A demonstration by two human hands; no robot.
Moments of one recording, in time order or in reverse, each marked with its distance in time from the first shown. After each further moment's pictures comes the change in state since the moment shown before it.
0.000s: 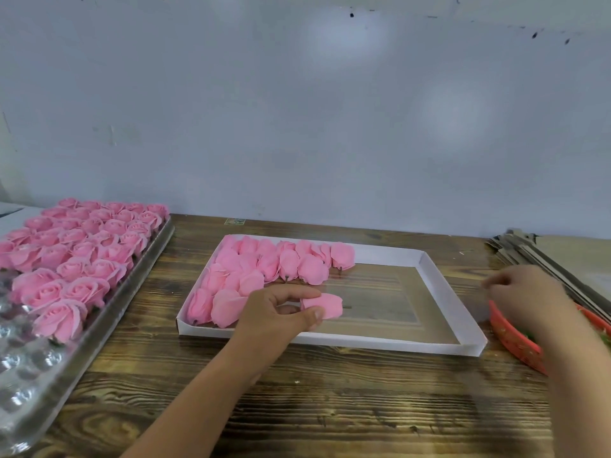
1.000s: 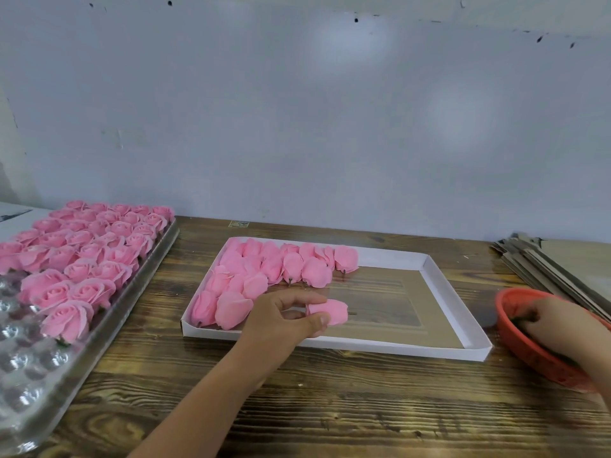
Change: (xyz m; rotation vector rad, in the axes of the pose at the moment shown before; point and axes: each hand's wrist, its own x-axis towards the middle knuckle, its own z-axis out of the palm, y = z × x) left_hand -0.001 0.000 0.002 -0.028 -0.037 0.011; right_hand 0.073 0.102 0.025 -0.450 -0.117 -0.072
